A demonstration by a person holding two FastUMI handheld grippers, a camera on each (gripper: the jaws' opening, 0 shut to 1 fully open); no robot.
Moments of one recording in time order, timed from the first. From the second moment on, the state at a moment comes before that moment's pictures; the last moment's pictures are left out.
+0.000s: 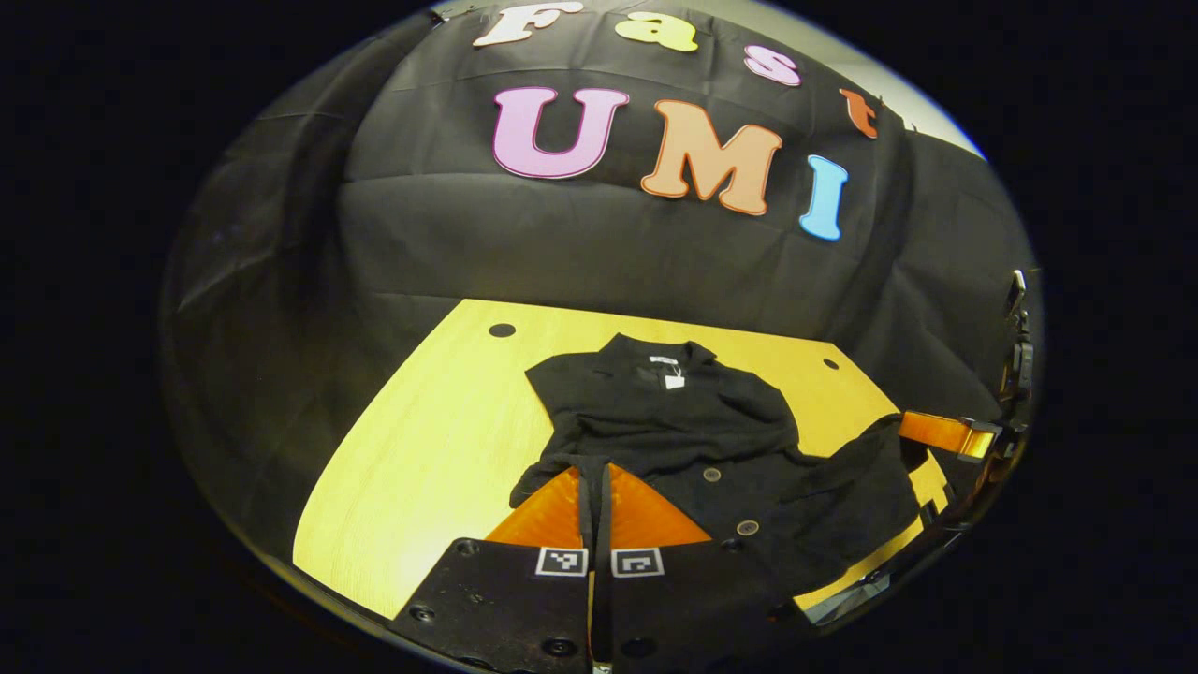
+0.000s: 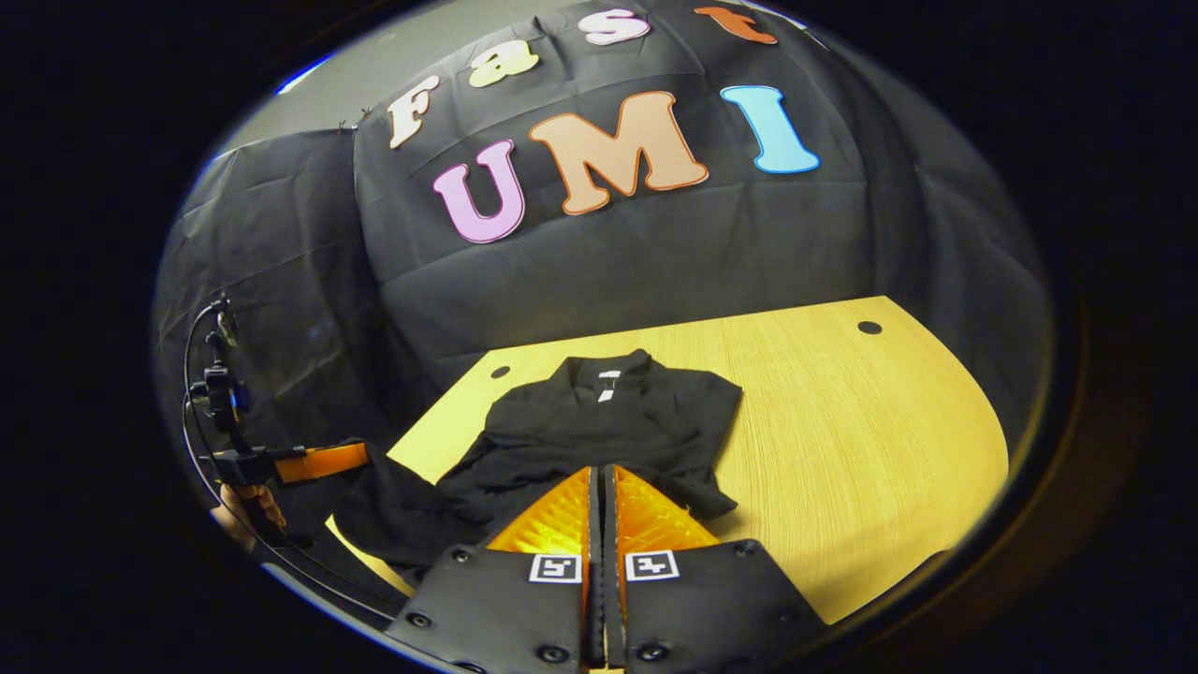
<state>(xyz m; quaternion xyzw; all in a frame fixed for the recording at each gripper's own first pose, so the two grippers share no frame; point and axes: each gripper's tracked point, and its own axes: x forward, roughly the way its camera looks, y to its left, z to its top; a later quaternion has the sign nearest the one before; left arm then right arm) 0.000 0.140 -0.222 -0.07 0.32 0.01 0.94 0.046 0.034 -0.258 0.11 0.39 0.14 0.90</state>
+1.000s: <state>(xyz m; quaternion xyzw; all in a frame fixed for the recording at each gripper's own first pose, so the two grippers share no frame) 0.184 0.163 -0.265 -0.05 0.34 0.05 0.94 0.241 -0.005 -0.304 0.13 0.39 0.13 0.90</state>
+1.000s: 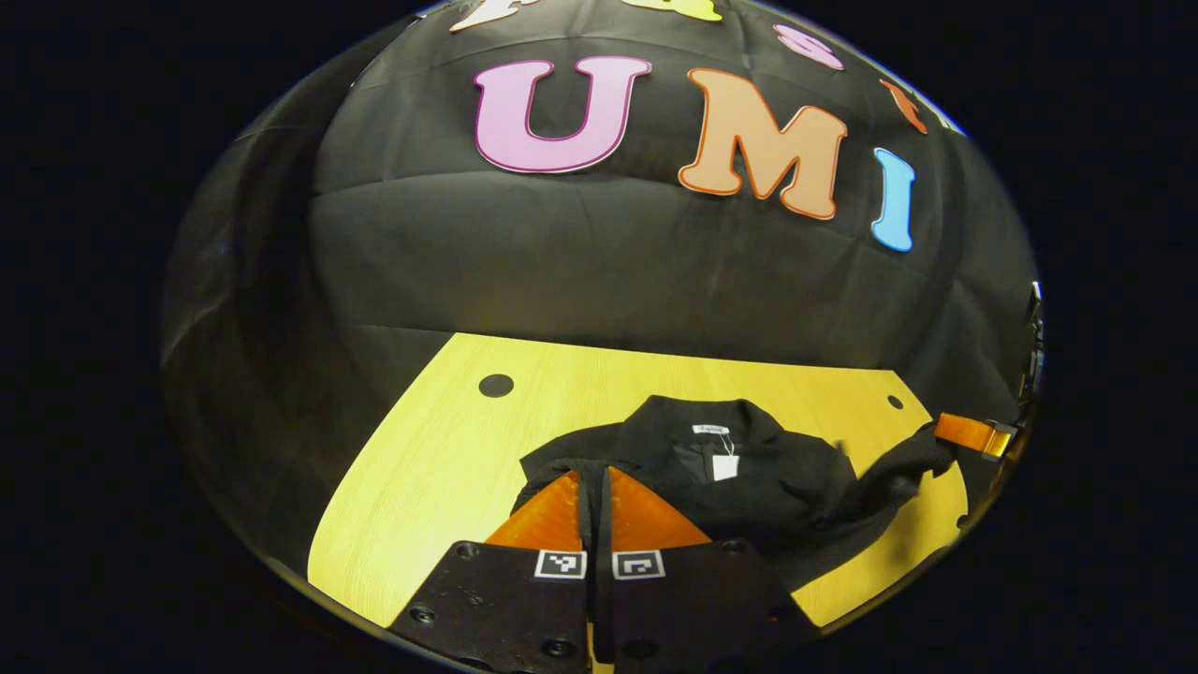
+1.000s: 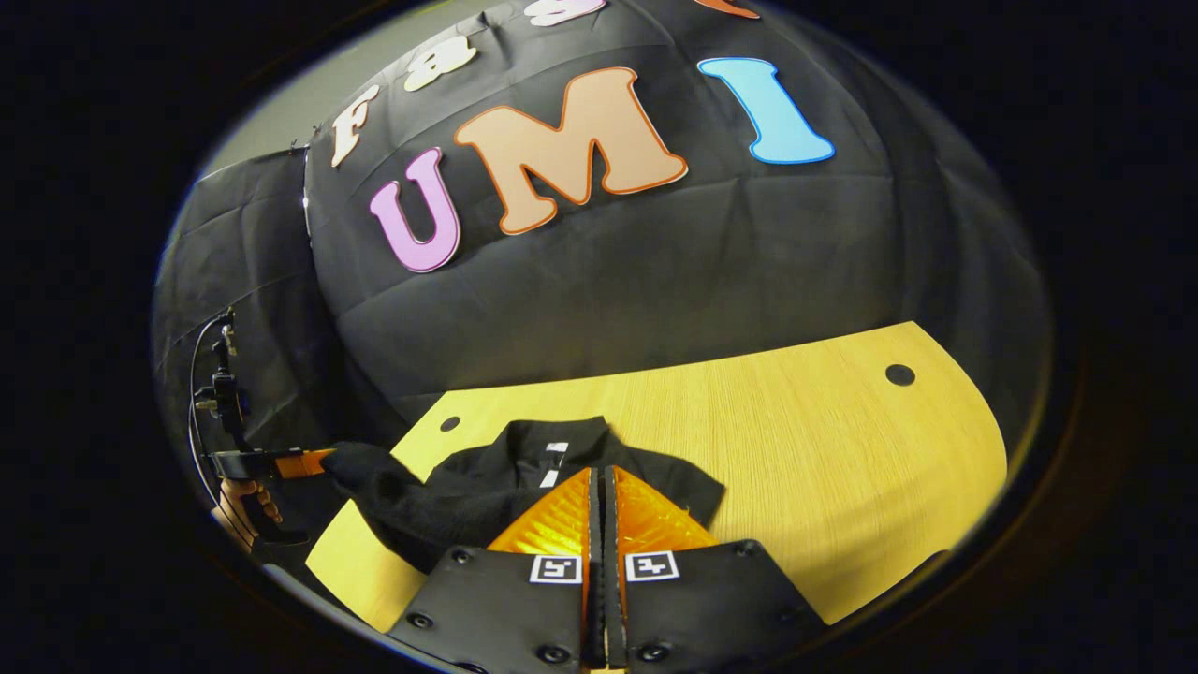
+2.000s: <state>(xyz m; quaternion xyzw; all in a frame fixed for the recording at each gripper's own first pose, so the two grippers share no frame) 0.140 0.162 -0.102 0.06 0.12 0.11 0.98 0.182 -0.019 -0.195 0.09 0.24 0.03 0.97</state>
